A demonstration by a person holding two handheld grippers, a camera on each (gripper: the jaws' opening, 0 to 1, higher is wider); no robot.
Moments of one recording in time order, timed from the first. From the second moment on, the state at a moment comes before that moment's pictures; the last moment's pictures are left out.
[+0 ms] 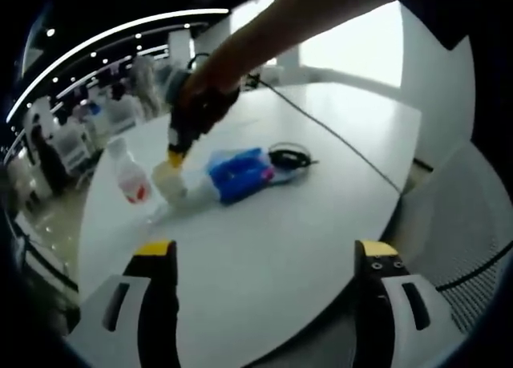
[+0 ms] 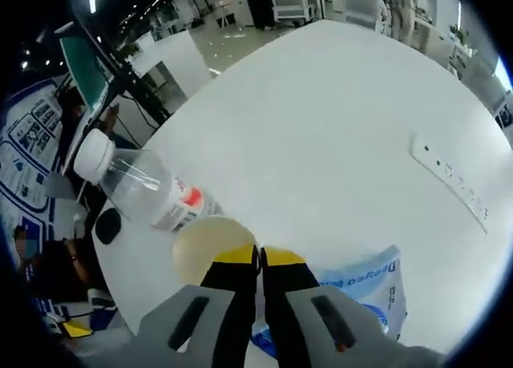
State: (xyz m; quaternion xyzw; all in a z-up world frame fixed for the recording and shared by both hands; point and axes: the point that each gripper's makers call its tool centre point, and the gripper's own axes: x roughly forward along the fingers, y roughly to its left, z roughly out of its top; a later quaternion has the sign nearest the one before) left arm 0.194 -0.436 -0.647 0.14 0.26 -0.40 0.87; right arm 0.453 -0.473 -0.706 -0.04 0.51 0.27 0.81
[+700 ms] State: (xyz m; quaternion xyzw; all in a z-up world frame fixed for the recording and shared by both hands) left arm 0.197 -0.434 -0.644 0.14 0.26 -0.40 0.87; right arm 0.464 -0.488 -0.681 -0.05 0.47 0.27 0.84
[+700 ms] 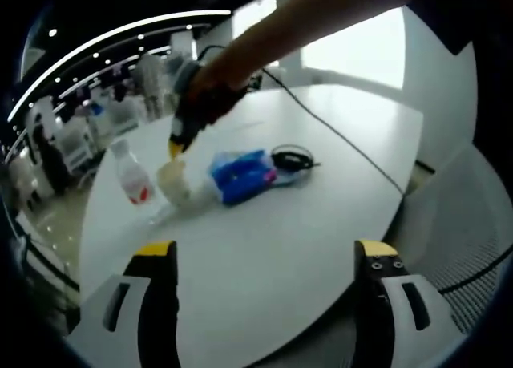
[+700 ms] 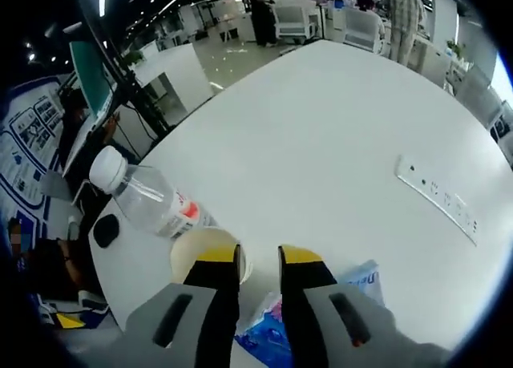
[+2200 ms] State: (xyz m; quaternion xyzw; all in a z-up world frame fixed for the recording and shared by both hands) left arm 0.199 -0.432 -0.642 0.14 0.26 -0.39 0.87; right arm 0.412 -0.567 -0.717 -0.32 0.41 0.39 0.76
